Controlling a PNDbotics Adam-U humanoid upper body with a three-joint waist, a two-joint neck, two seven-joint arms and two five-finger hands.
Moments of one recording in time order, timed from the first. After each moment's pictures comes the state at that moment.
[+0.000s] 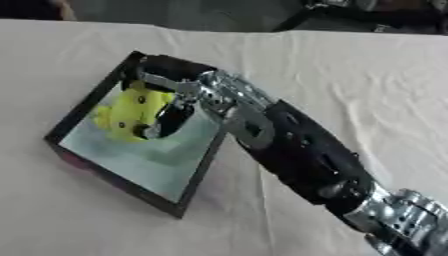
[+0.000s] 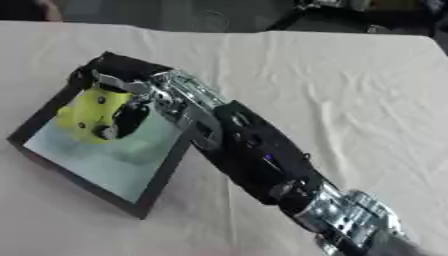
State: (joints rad) left arm -0.12 0.39 0.22 -1.81 0.20 -0.05 0.49; right arm -0.91 -0.08 0.54 -1.34 0.67 -0.01 0.46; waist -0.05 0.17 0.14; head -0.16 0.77
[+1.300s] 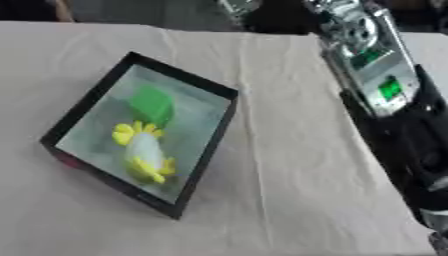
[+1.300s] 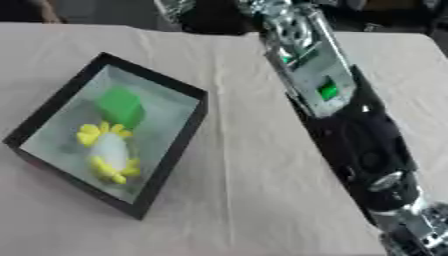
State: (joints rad) left arm -0.12 0.39 0.22 -1.81 0.20 -0.04 0.47; right arm -0.71 -0.40 0.22 -1.82 -0.12 0.21 0.10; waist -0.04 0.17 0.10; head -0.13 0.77
